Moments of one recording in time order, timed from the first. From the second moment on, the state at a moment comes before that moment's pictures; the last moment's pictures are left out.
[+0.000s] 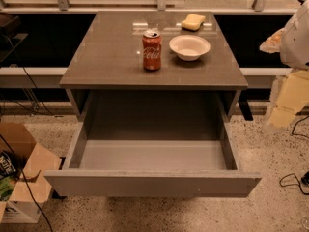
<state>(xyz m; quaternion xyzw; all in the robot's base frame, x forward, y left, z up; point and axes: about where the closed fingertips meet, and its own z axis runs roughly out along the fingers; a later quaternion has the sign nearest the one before) 0.438 -0.217 0.976 -0.60 0.78 -0.03 0.16</state>
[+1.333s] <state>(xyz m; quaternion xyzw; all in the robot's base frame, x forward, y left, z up) 0.468 -0.189 0.978 -0.59 0.77 0.01 0.23</state>
